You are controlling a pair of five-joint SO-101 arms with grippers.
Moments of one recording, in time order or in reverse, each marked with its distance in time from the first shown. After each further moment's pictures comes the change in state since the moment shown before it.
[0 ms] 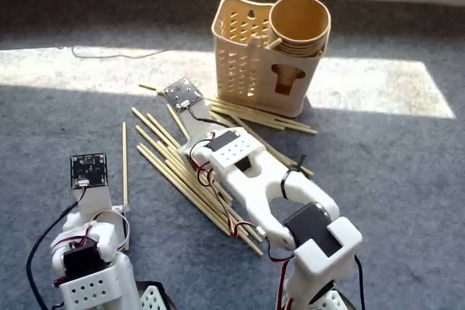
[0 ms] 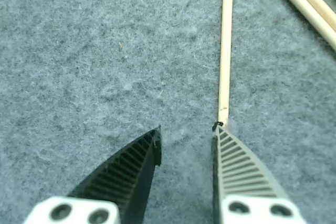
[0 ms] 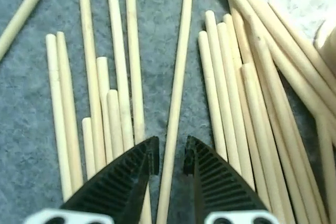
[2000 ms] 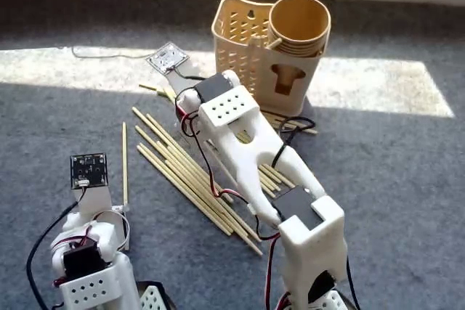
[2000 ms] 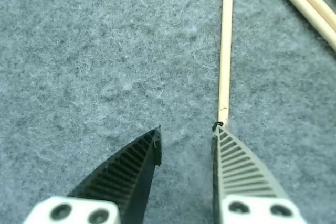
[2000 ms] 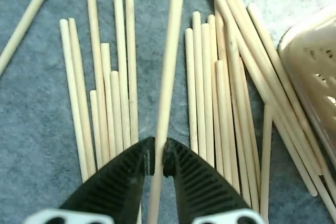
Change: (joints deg) left arm 0.2 0.0 0.0 0.0 0.0; right arm 2.2 9.2 -40.2 44.9 7.9
